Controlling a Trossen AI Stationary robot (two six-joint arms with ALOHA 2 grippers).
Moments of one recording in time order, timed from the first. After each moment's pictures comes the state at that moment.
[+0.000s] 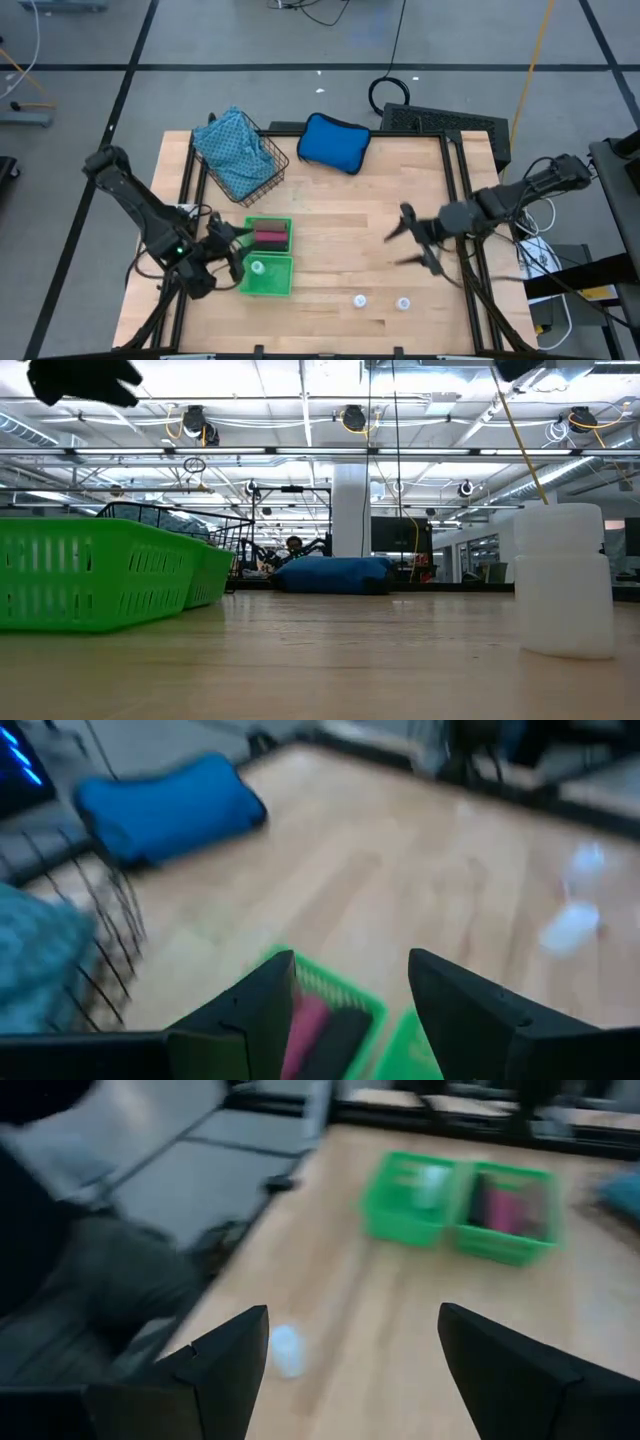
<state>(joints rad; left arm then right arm) -0.81 1.15 0.85 -0.75 -1.00 -1.10 0.42 0.90 0.80 -0.34 0.00 0.10</state>
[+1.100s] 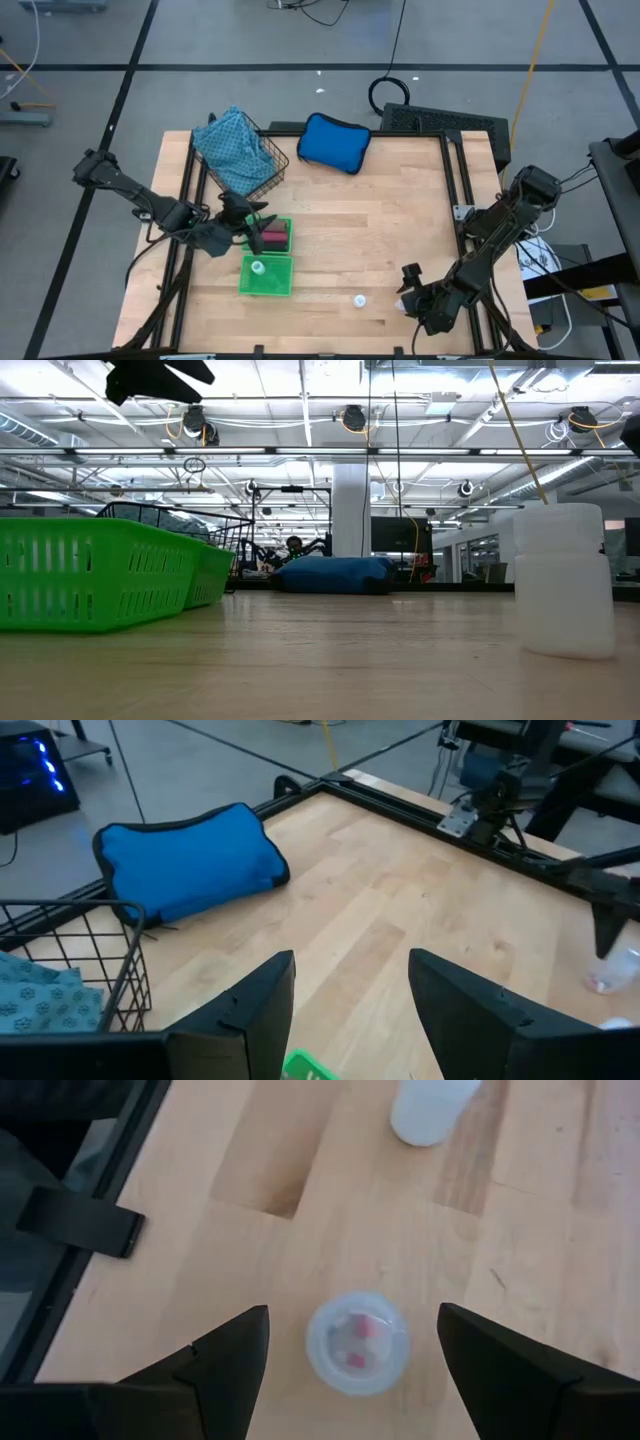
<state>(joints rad) -0.49 1.08 0.85 -0.41 -0.89 -0.71 0.92 1.48 0.80 -0.39 0.29 0.56</state>
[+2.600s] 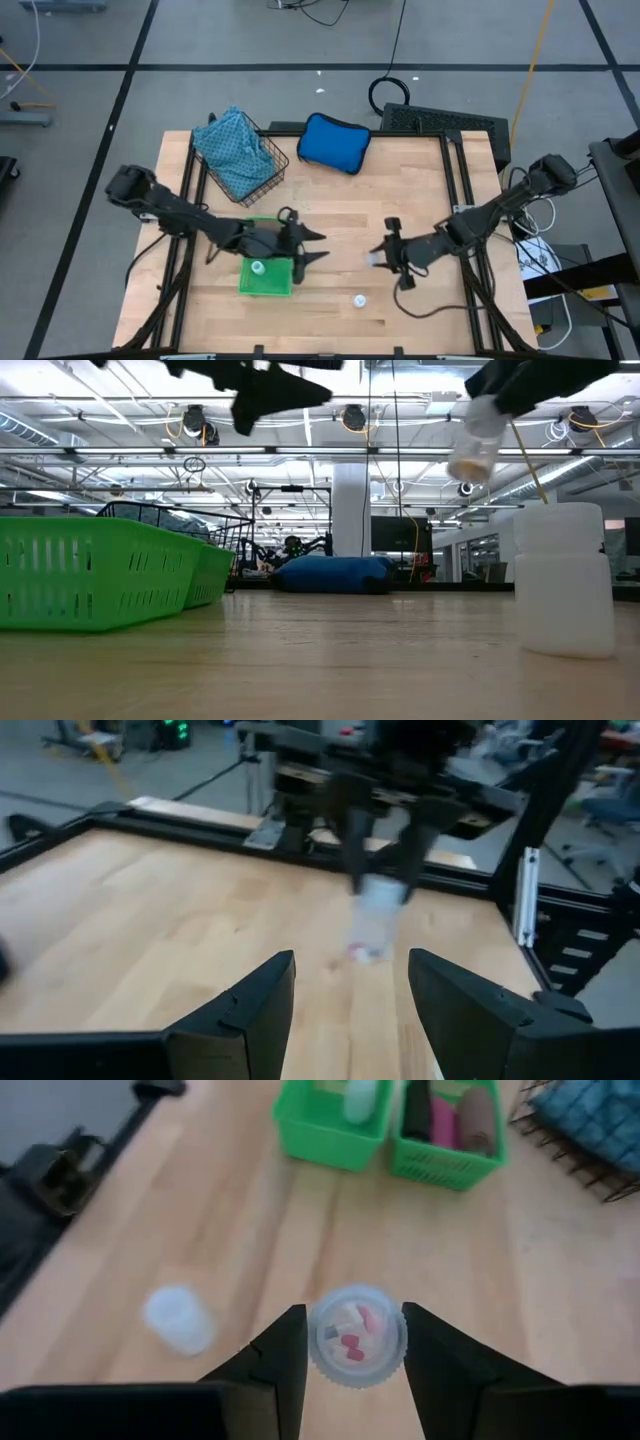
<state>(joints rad) -0.36 1.56 0.85 0.48 -0.40 -0.26 0.50 1.21 0.80 -0.28 0.29 0.15</state>
